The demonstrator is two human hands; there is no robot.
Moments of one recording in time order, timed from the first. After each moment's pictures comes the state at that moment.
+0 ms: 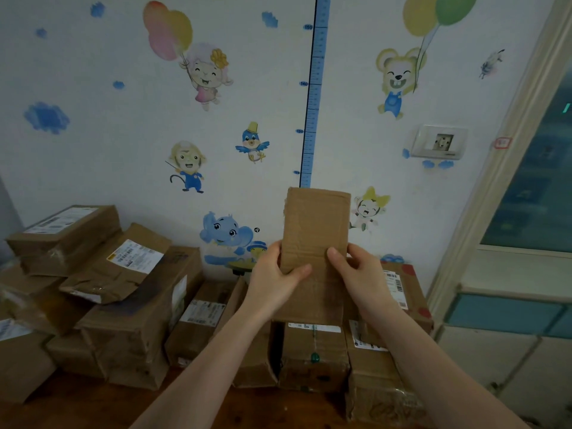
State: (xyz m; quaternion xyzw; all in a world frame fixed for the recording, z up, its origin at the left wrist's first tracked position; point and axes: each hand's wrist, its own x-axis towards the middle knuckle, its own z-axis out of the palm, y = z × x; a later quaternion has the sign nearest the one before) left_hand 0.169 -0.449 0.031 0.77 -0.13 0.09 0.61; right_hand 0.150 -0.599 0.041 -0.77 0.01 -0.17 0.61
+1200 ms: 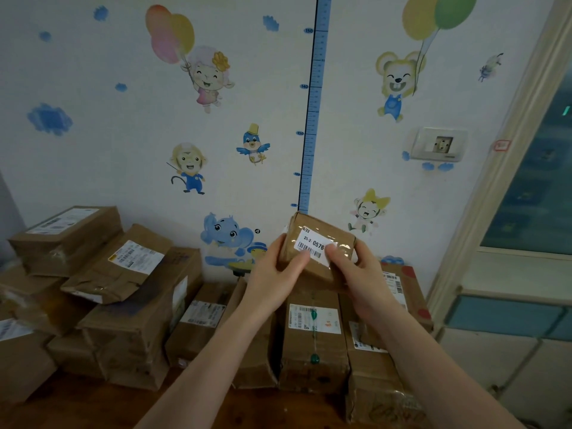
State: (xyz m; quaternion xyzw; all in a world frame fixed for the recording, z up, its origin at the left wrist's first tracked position) left_hand 0.160 -0.450 0.042 0.76 -0.14 0.04 0.63; right_hand 0.144 -0.592 0.050 -0.64 0.02 -0.11 0.76
